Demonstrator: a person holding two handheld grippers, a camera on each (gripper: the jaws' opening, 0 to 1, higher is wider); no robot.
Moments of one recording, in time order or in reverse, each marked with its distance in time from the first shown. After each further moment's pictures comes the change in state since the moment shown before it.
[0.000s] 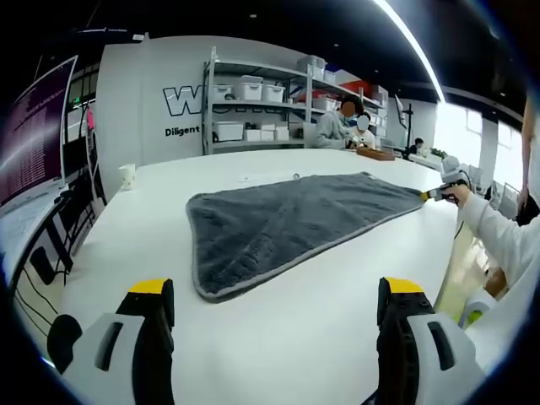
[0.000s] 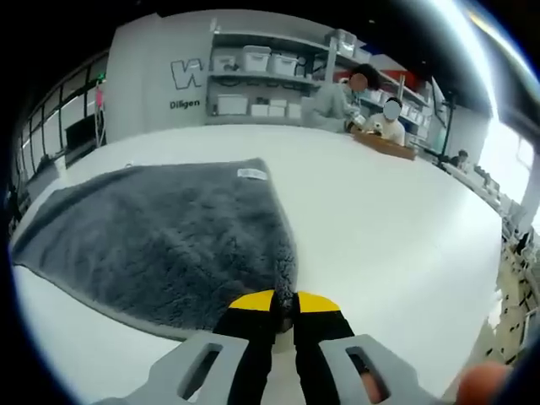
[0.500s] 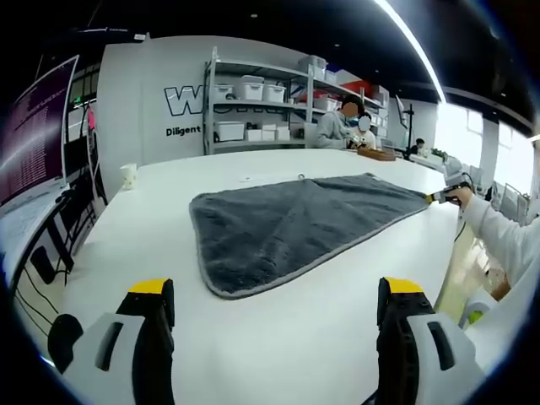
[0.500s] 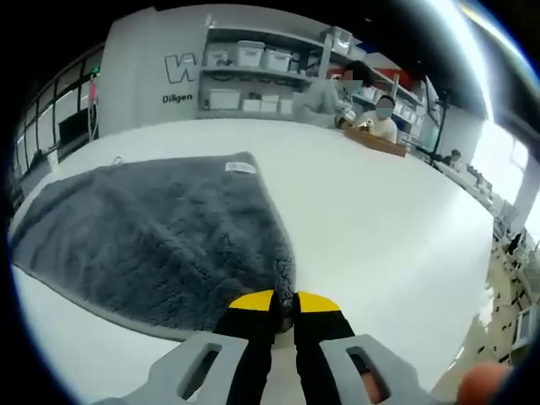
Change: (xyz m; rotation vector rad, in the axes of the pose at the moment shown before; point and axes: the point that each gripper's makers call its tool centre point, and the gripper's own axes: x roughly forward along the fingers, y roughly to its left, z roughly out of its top) left arm -0.002 0.002 -0.001 -0.002 -0.002 0.005; right arm -0.006 -0.022 -0.012 -0.001 0.018 -0.045
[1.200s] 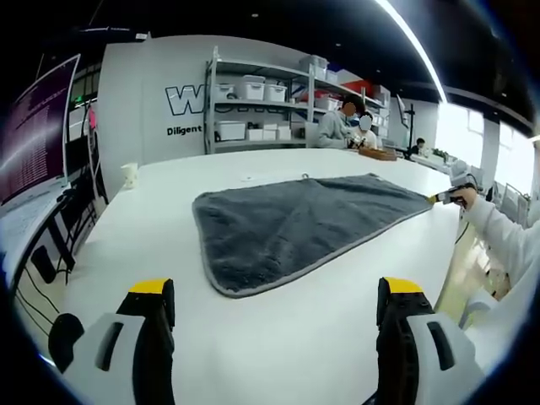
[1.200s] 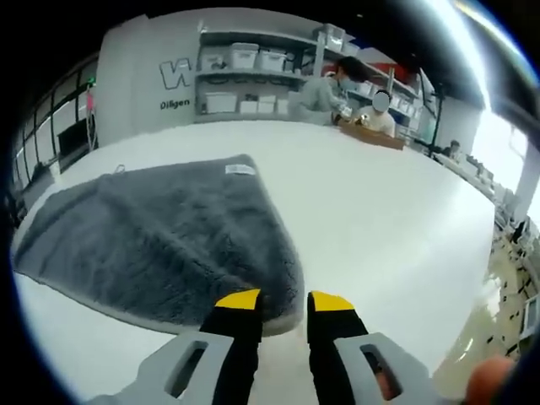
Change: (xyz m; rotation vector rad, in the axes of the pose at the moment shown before) left arm -0.001 0.001 -0.002 0.000 0.003 0.004; right arm -0.022 -0.004 -0.004 0.070 -0.020 0.032
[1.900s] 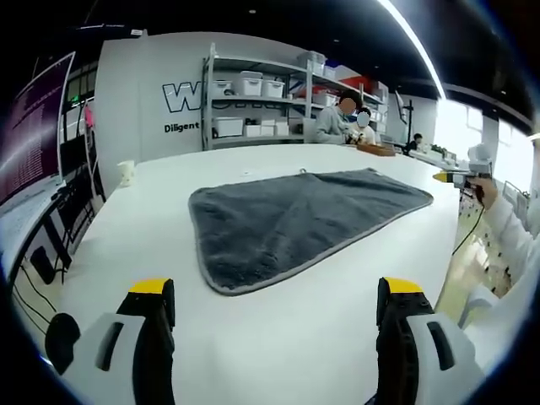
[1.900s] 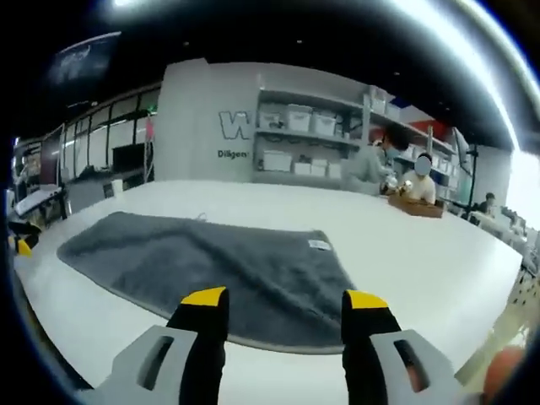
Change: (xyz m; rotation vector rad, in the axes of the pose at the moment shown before) left arm 0.007 -0.004 -0.005 0.008 0.022 -0.010; right arm -0.097 0.113 0.055 -0.192 -0.317 0.263
